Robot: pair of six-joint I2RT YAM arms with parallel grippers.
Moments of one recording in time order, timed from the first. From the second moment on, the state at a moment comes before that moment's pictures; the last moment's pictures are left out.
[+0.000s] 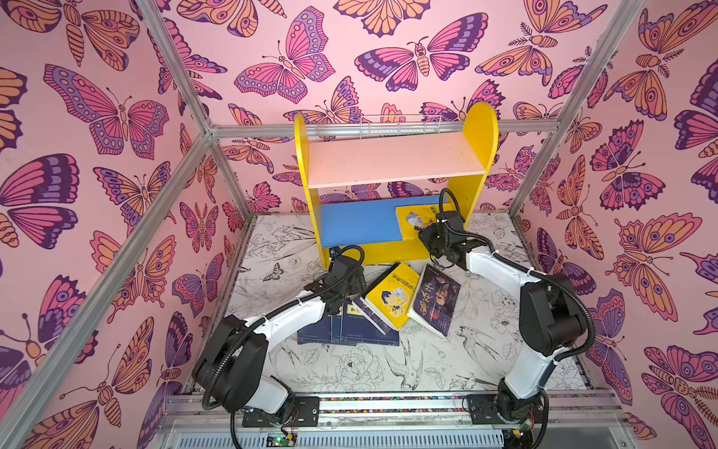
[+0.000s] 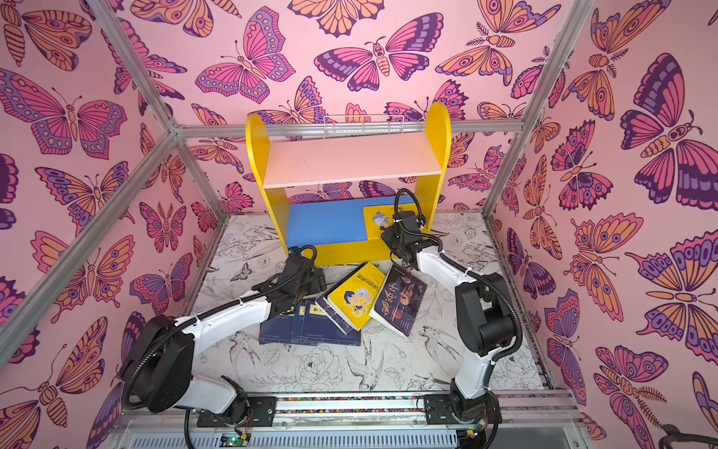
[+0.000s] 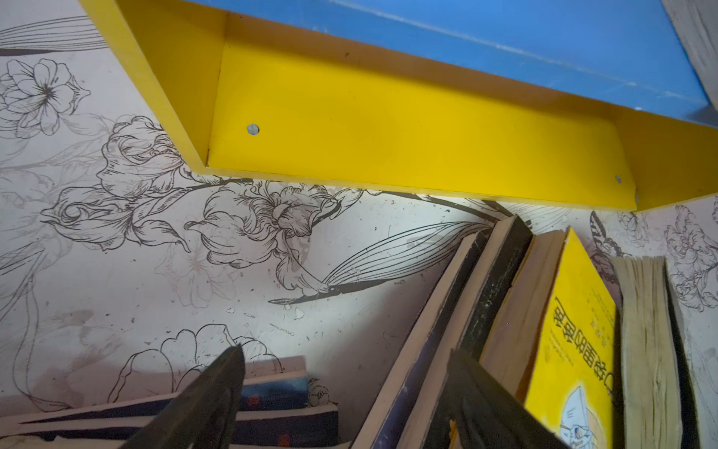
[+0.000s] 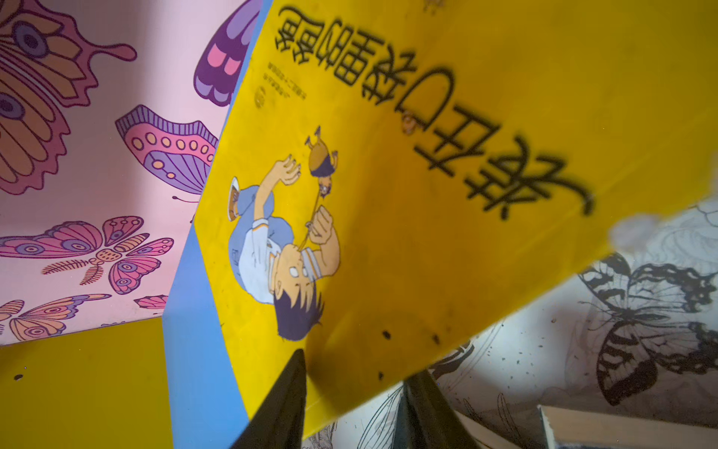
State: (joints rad) left arm -0.58 1.48 0.88 -0.19 -0.28 -0.65; right arm 0.36 1.80 1.32 -0.14 0.04 1.15
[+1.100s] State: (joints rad) left arm -0.79 1.92 1.33 -0.29 0.31 -0.20; right arm 0.18 1.41 0.73 -0.40 -0.22 0.80
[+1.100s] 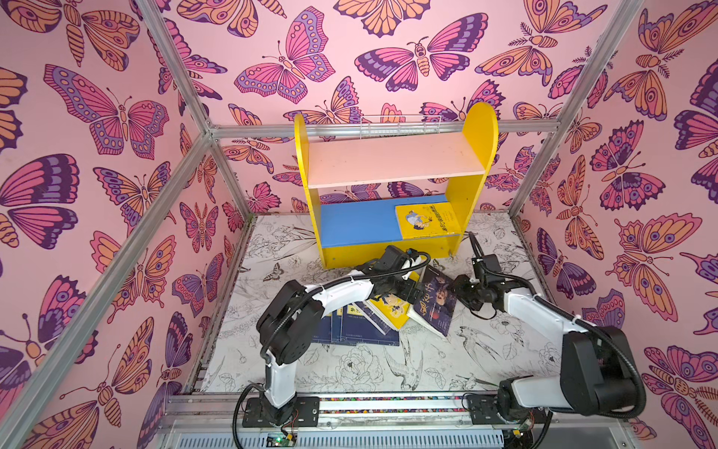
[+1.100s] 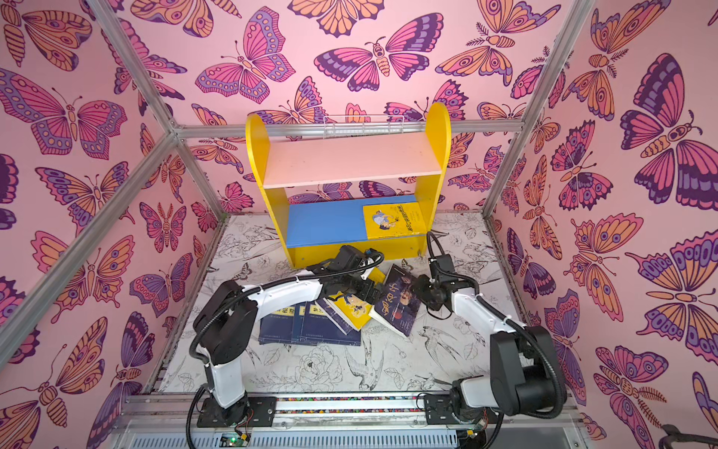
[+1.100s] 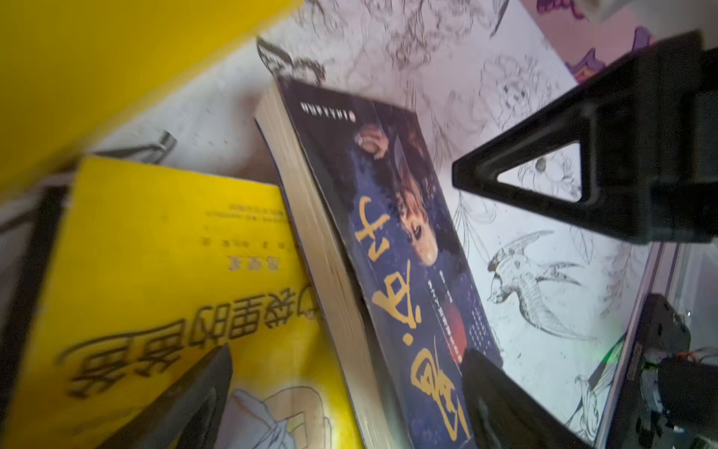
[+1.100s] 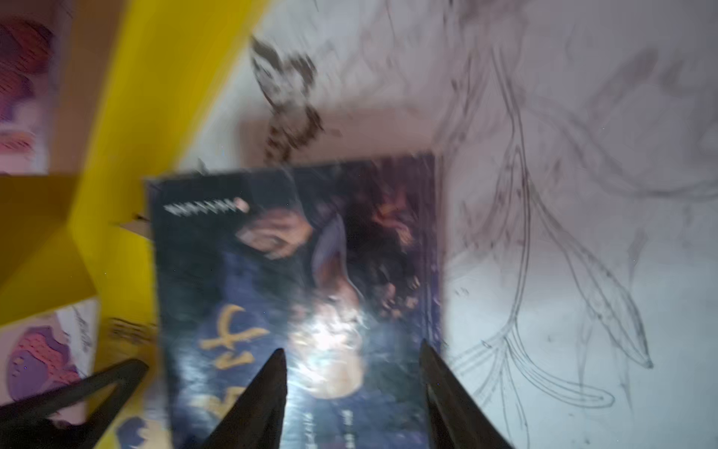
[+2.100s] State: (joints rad) left arm -0.65 1.85 1.20 -0.25 0.23 -0.33; right arm 0.29 1.55 0.77 -0.12 -0.58 0.68
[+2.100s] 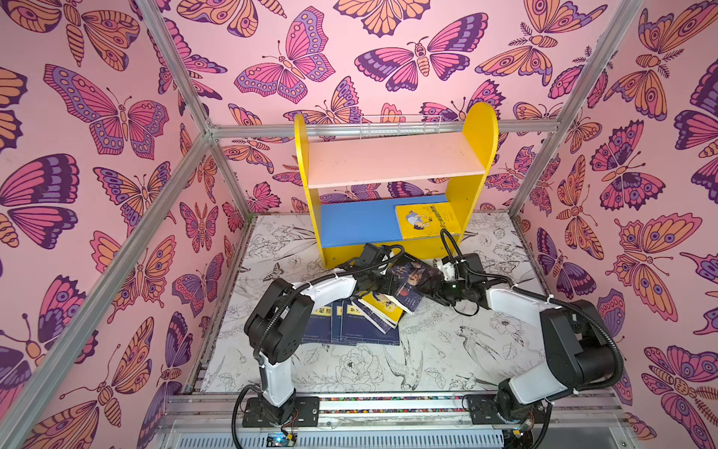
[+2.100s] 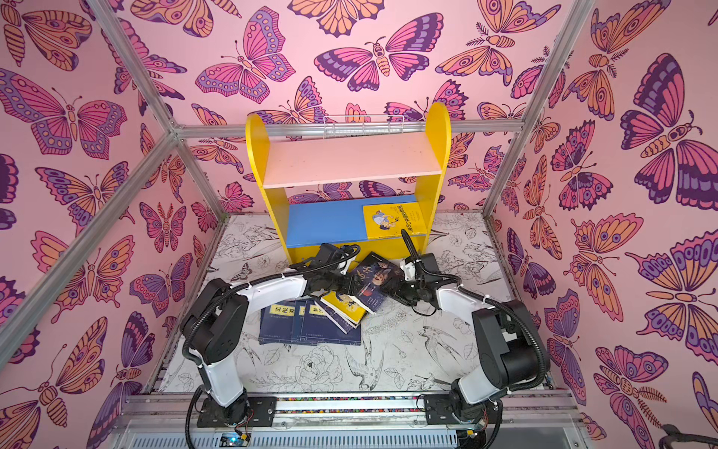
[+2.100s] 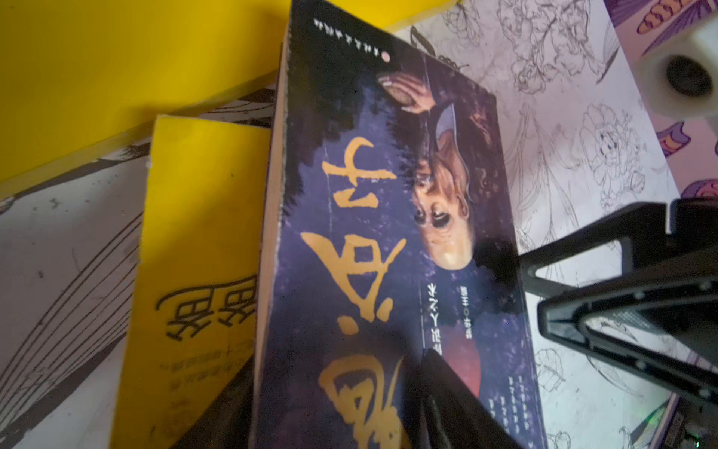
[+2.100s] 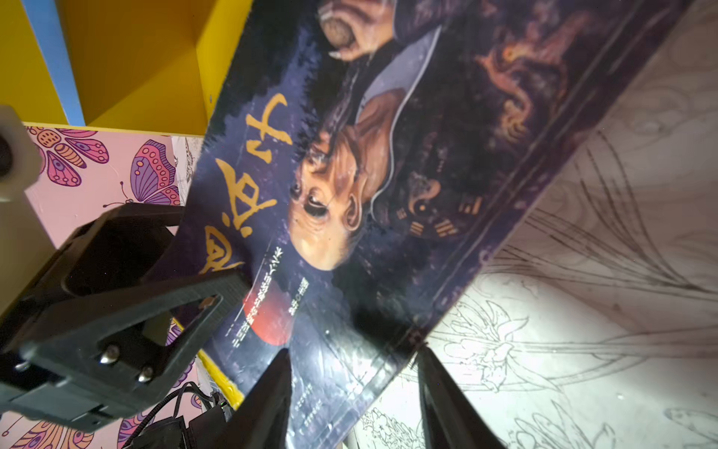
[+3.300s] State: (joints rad) left arm -0.65 1.85 1.18 -0.22 0.27 -0.29; right arm 0.25 1.56 0.73 0.11 -0.66 0.84
